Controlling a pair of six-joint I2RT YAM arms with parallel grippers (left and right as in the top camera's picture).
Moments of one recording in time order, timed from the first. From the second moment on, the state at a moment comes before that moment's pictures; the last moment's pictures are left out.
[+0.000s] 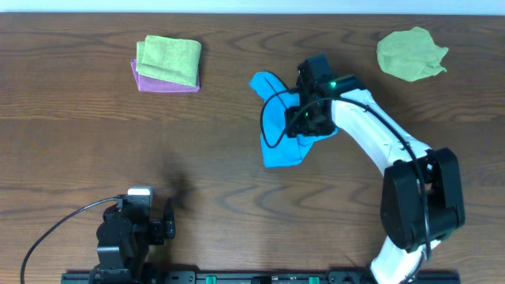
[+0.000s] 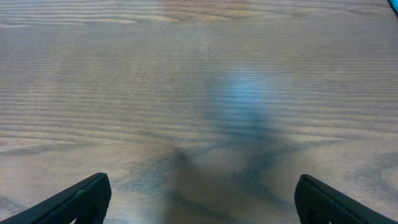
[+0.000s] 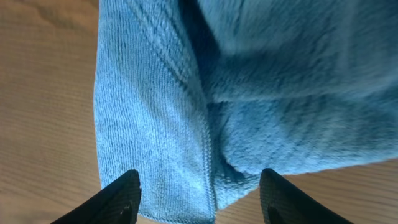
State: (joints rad) left arm 0.00 0.01 0.24 -0.87 0.02 0.05; right arm 0.35 1.91 1.38 -0.86 -0.16 0.27
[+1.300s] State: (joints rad) left arm 0.00 0.01 0.24 -0.87 0.02 0.05; right arm 0.41 1.99 1.40 -0.74 -0.39 0.25
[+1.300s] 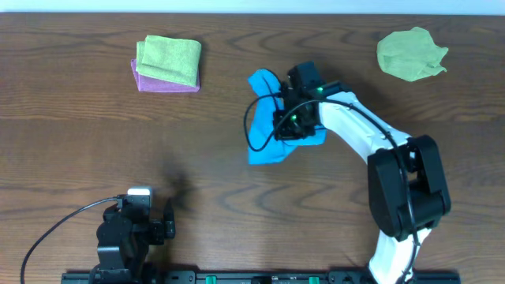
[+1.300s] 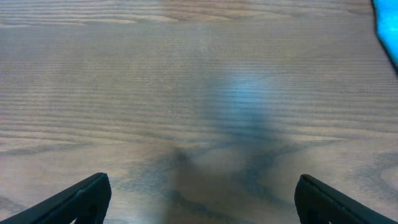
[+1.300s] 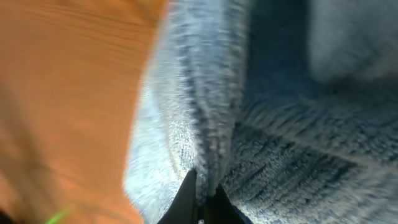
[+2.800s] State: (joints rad) left arm 0.00 0.01 0.24 -0.87 0.02 0.05; right arm 0.63 1.90 1.52 -0.69 -0.39 0.17
